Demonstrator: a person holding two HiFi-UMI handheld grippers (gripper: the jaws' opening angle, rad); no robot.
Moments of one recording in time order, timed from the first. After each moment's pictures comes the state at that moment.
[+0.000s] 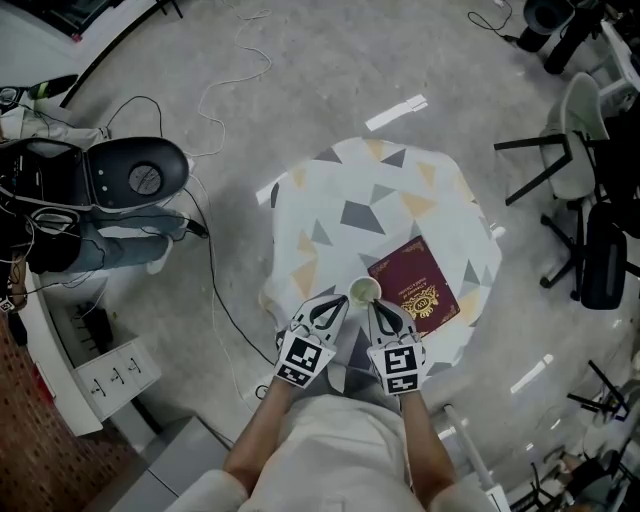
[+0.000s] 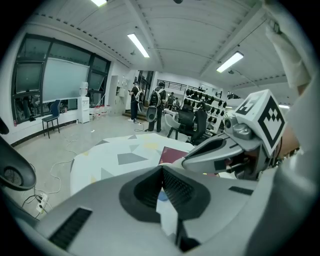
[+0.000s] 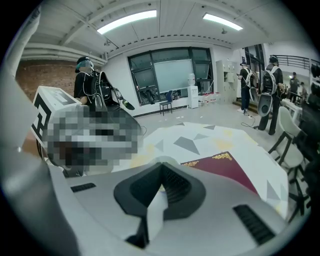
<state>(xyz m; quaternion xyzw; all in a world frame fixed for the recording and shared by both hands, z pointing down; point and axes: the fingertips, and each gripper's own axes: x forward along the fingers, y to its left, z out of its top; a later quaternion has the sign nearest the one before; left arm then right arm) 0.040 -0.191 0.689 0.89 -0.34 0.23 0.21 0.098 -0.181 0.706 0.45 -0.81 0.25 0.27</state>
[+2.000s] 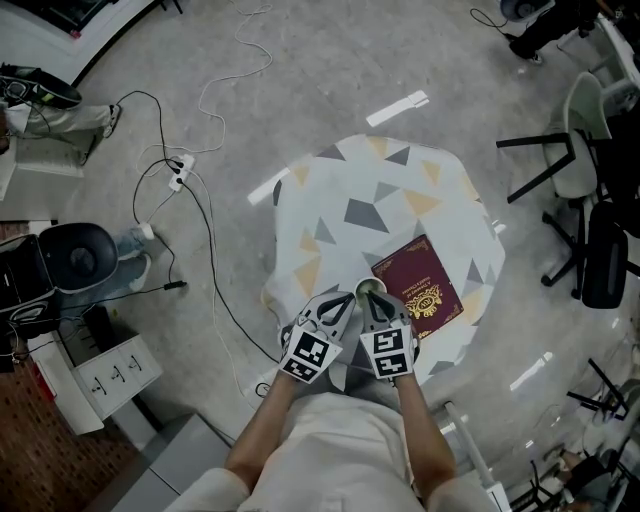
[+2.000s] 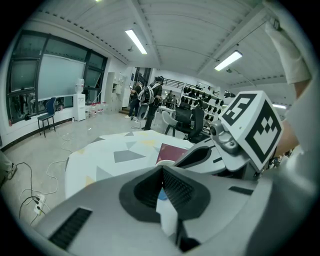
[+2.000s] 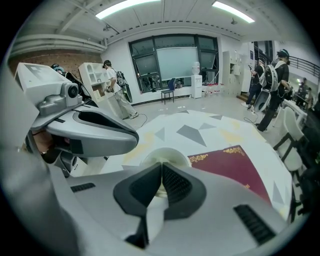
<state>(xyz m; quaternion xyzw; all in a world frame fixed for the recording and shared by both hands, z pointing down) 0.045 -0.190 0.704 0.89 -0.31 0.25 0.22 0.077 -0.185 0.750 0.42 -0.80 0.28 0.33</state>
